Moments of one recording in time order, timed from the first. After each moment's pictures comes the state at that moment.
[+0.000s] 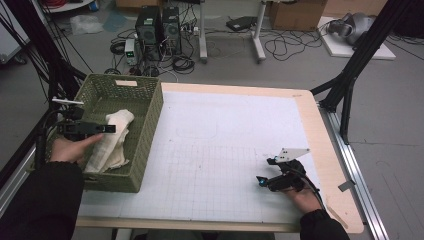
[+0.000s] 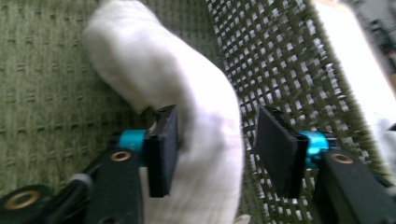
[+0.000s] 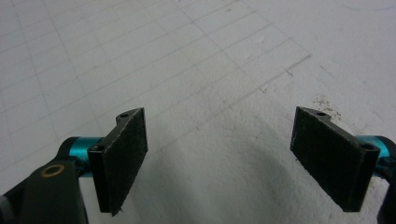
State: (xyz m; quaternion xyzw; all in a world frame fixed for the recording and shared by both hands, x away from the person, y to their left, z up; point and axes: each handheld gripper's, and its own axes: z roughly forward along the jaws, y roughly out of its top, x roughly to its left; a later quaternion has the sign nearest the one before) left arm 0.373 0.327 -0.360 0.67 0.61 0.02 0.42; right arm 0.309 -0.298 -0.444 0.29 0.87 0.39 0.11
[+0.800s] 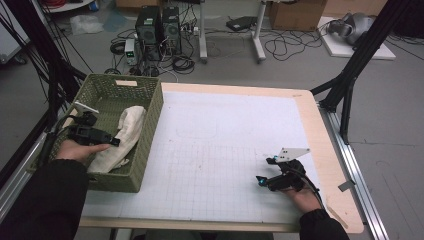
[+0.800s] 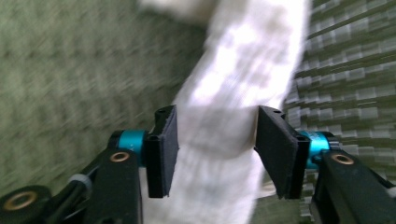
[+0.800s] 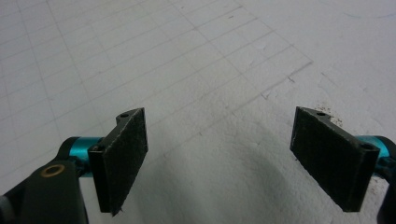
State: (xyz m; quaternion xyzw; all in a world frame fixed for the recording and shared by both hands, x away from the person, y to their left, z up) left arm 0.385 0.312 -0.386 0.71 0.65 -0.01 0.25; right arm 0.309 -0.297 -0.442 0.29 0.87 0.39 0.11
